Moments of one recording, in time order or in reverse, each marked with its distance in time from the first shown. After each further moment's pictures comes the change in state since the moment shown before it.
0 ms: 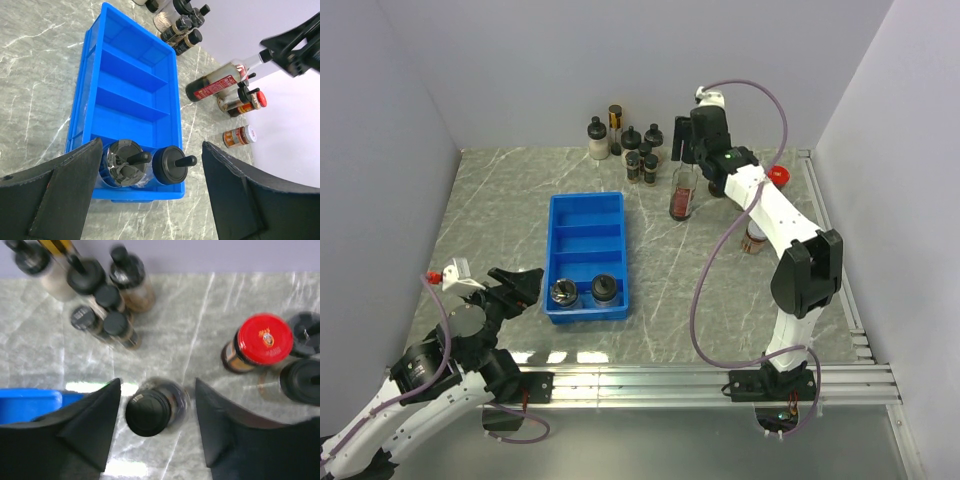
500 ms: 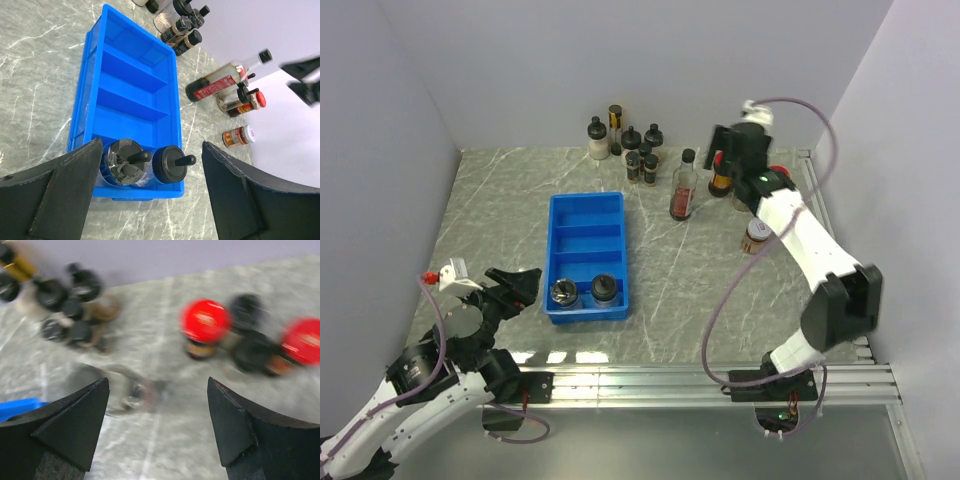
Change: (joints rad) left arm 0.000 0.000 0.023 -0.027 -0.001 0.000; right arm -0.072 -0.218 -0.231 0.069 0.069 0.055
